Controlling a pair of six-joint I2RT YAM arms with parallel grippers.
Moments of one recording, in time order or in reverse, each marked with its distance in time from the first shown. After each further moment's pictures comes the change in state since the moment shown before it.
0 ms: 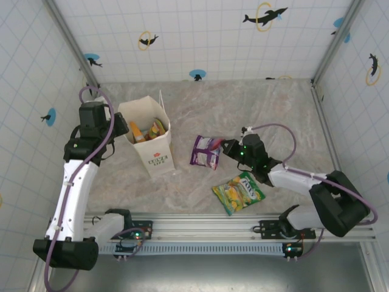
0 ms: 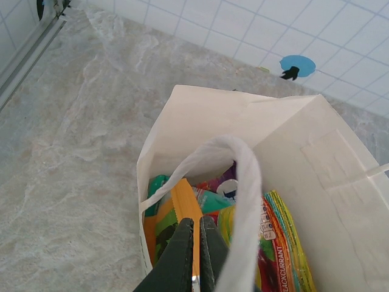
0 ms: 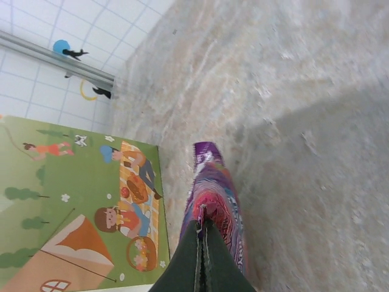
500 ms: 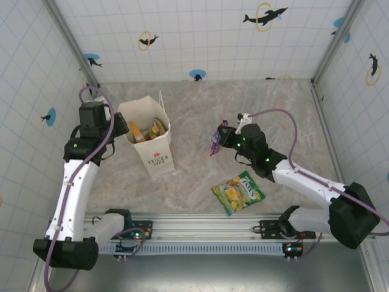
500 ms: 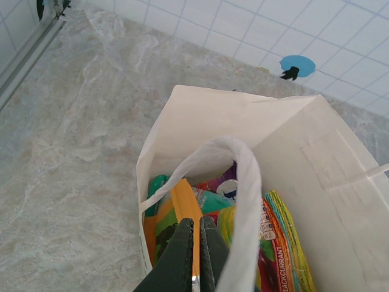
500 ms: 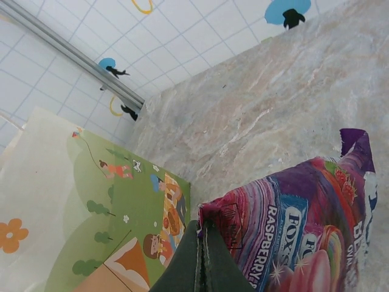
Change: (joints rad) left arm 0.000 0.000 0.001 0.000 0.000 0.000; right arm 0.077 -0.109 0.198 -0.198 0.138 -0.226
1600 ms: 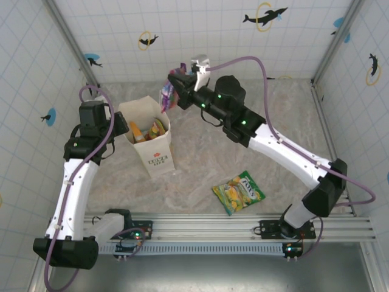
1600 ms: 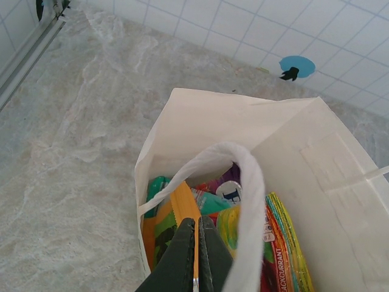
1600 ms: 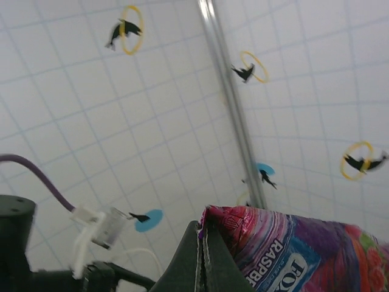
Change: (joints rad) left arm 0.000 0.008 0.007 0.000 0.001 0.000; right arm 0.177 0.372 0.900 -0.061 -0.138 -0.460
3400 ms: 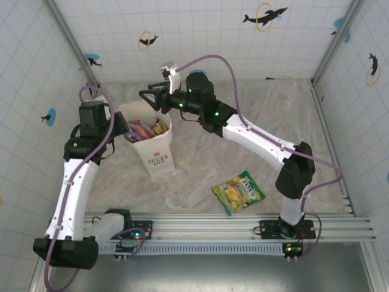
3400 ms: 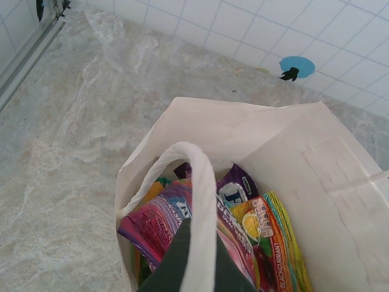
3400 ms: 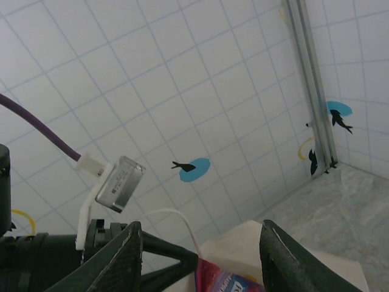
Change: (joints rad) left arm 0.000 -0.001 0.000 0.000 0.000 0.000; right arm 0.003 0.256 0.160 -0.063 -0.226 0.096
